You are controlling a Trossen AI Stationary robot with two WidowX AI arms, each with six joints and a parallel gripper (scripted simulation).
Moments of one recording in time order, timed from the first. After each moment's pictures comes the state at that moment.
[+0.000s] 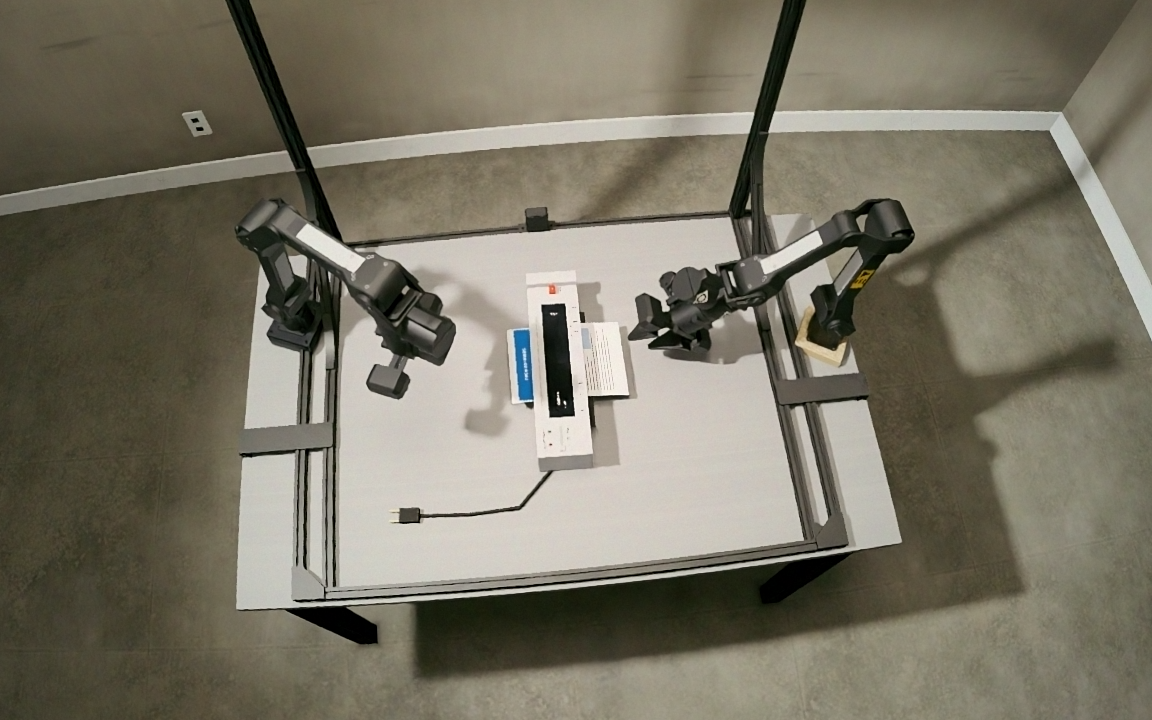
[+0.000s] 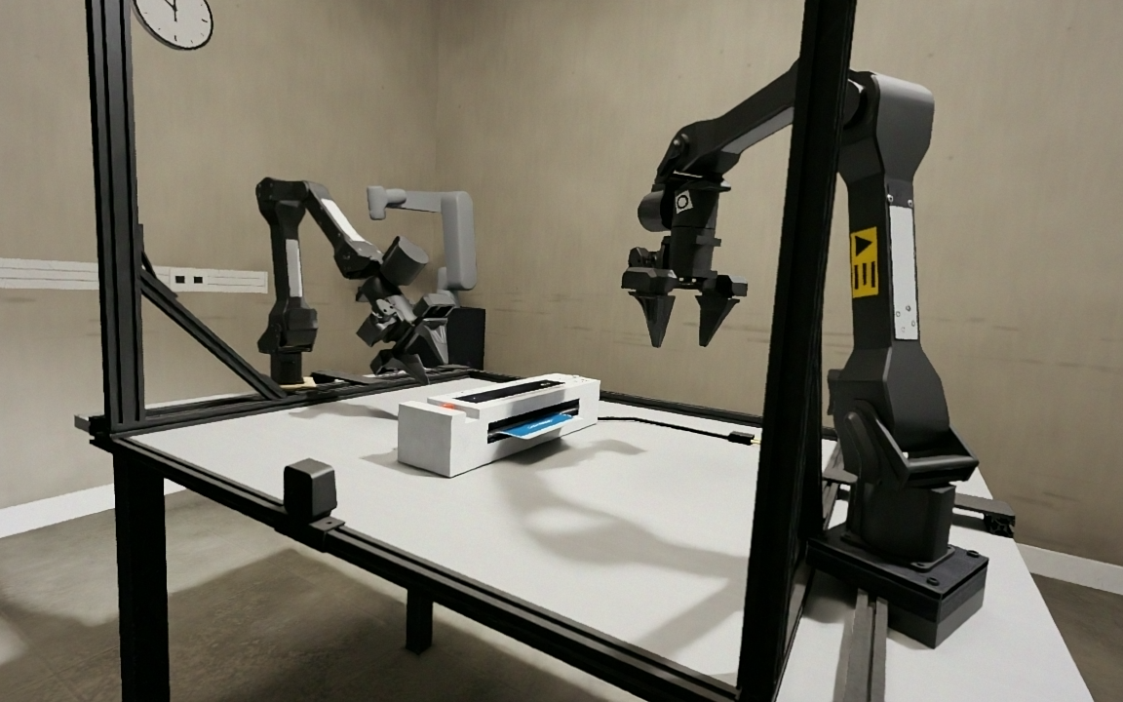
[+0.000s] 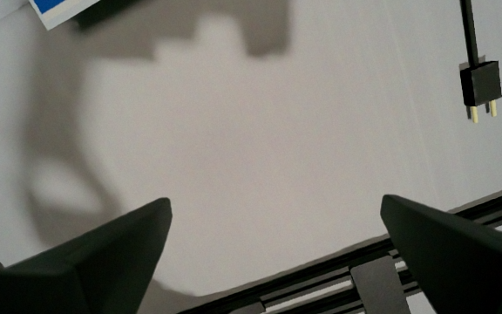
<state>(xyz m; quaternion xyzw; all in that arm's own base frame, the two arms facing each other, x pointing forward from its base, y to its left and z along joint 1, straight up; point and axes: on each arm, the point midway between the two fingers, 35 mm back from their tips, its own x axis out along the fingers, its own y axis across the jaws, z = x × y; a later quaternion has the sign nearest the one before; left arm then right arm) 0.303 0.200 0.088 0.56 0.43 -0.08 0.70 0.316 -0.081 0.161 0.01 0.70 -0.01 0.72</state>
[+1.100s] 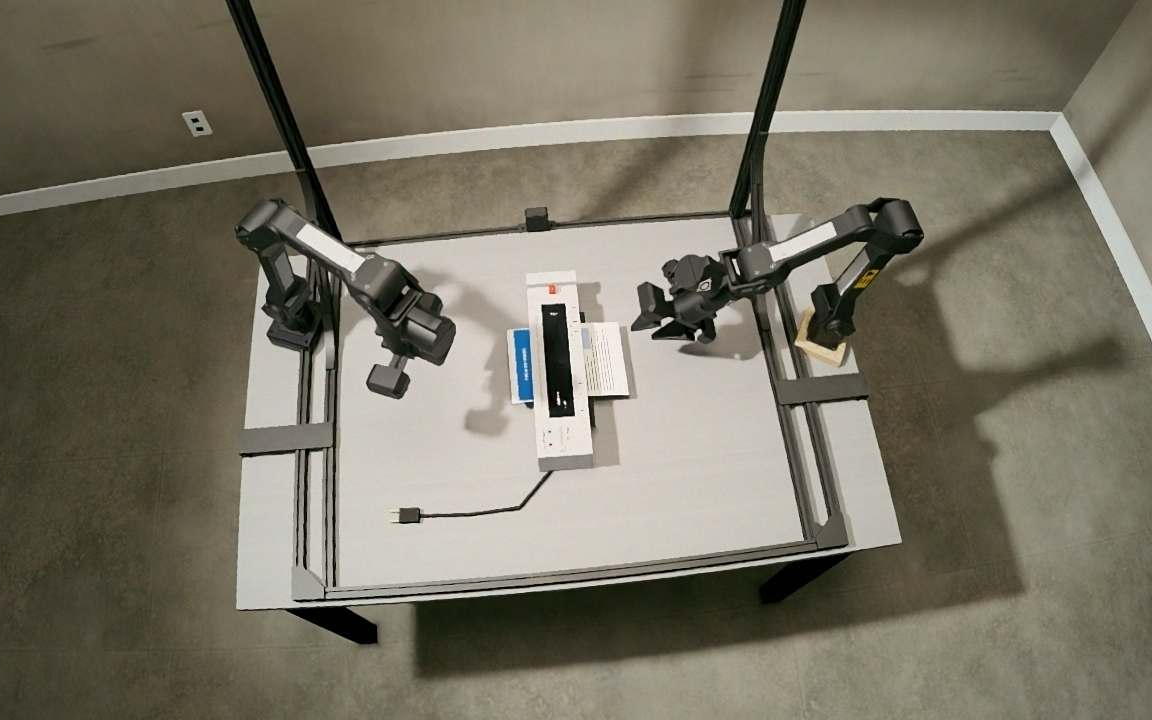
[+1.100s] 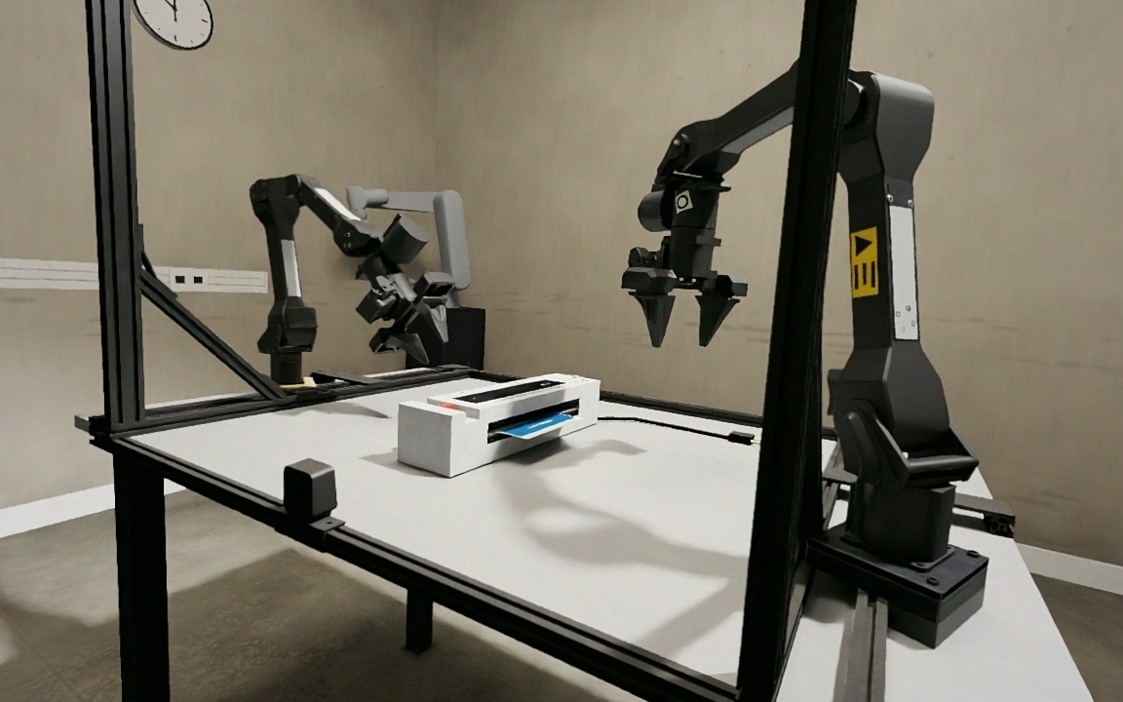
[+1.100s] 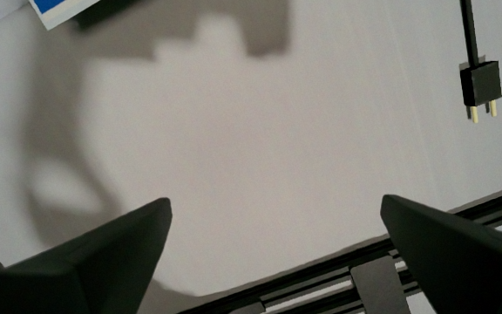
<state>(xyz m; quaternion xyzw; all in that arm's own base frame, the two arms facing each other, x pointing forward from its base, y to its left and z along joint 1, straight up) 0.301 0.199 0.124 0.56 0.44 -0.09 0.70 0.316 -0.081 0.161 0.01 0.70 -0.01 0.72</state>
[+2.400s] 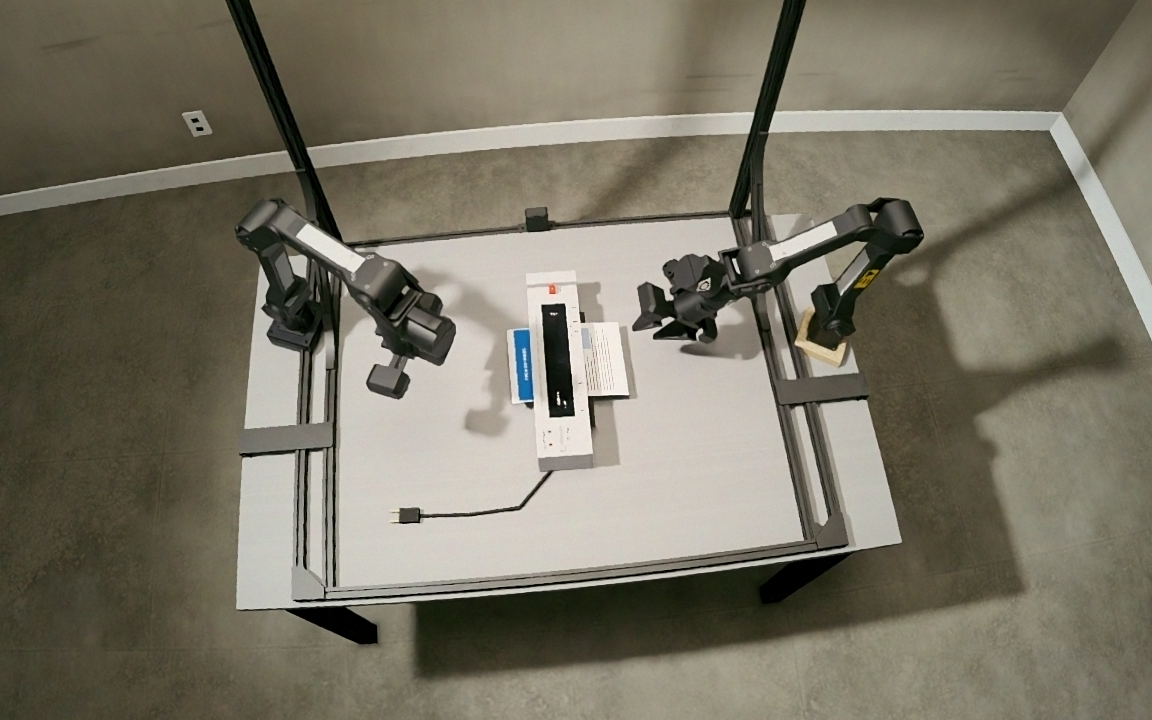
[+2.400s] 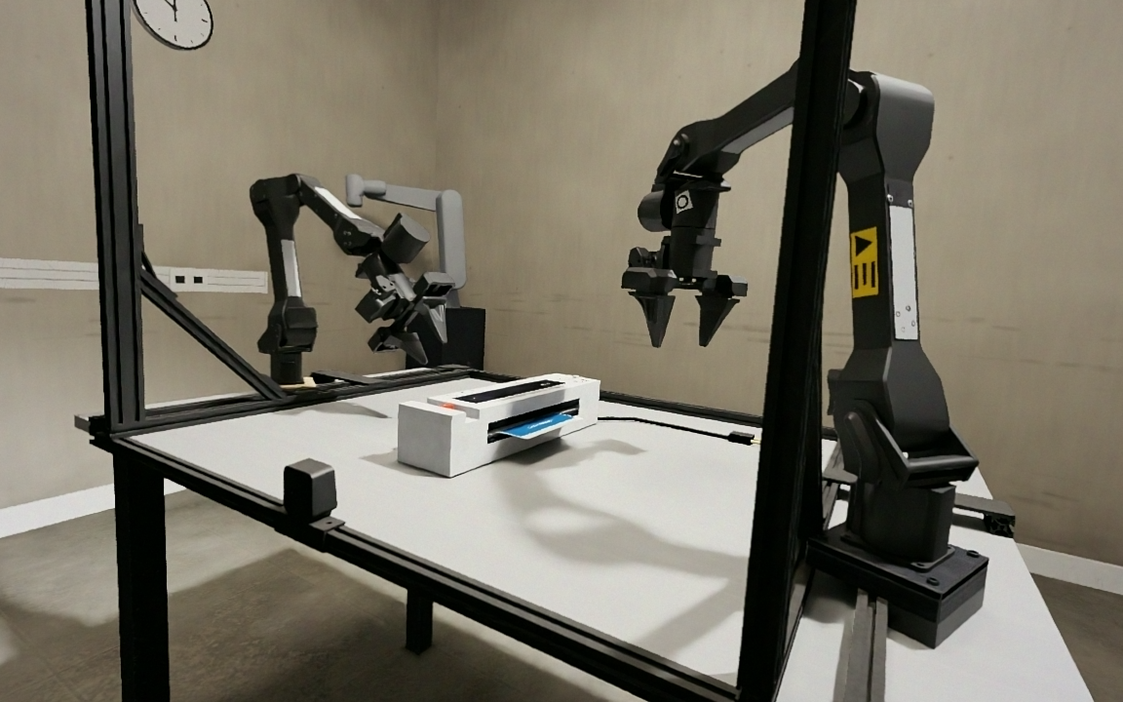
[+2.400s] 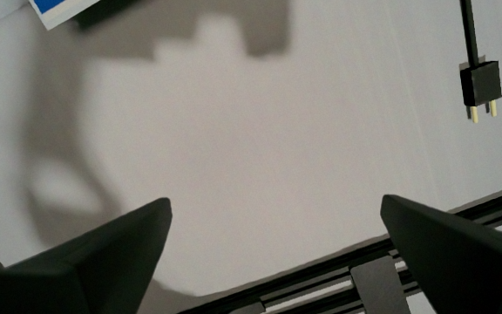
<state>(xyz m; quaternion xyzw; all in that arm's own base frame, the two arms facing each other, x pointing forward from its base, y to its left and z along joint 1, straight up) 0.300 0.198 0.124 0.55 0.44 -0.09 0.70 0.316 -0.081 0.161 0.01 0.70 -0.01 0.72</state>
